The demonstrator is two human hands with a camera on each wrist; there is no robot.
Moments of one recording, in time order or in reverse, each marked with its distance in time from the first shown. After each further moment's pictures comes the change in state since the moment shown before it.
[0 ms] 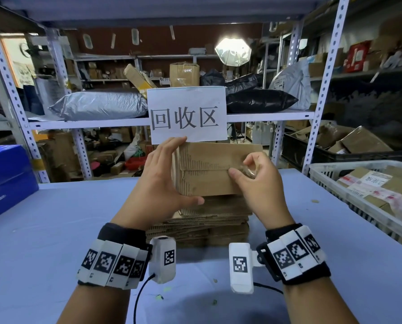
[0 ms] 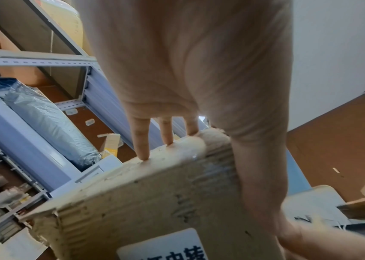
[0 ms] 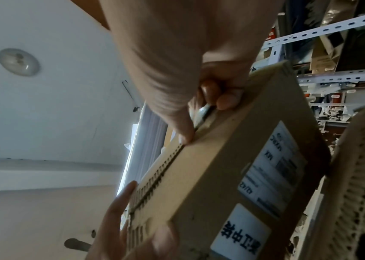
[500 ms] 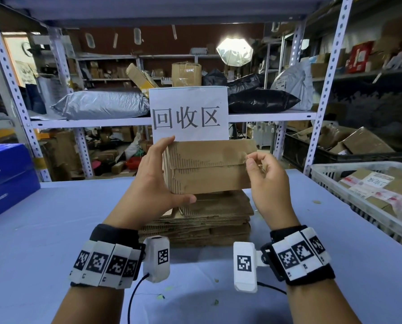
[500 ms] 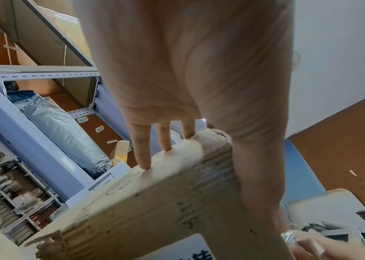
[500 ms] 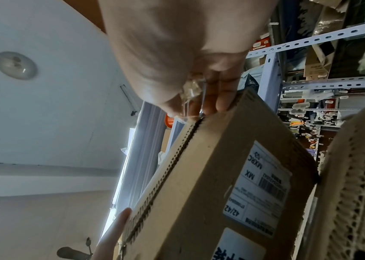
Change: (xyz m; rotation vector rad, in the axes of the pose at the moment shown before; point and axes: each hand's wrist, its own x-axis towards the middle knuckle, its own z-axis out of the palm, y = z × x) left_hand -0.004 -0.016 -0.008 -0.079 0.002 -0.077; right_hand 0.000 0.002 -0.003 0.034 0.061 0.005
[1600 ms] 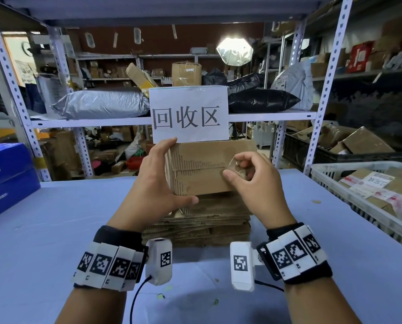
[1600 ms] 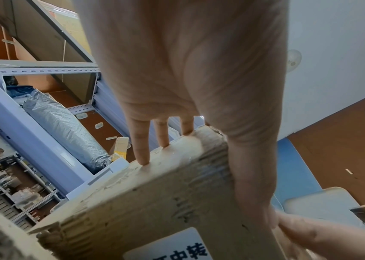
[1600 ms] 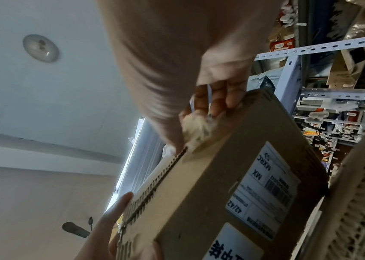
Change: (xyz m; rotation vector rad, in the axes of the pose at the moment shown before) left_hand -0.002 0.002 0.006 0.035 0.022 -0.001; right_hand -0.002 -0.006 0.004 -0.189 -0.126 -0.097
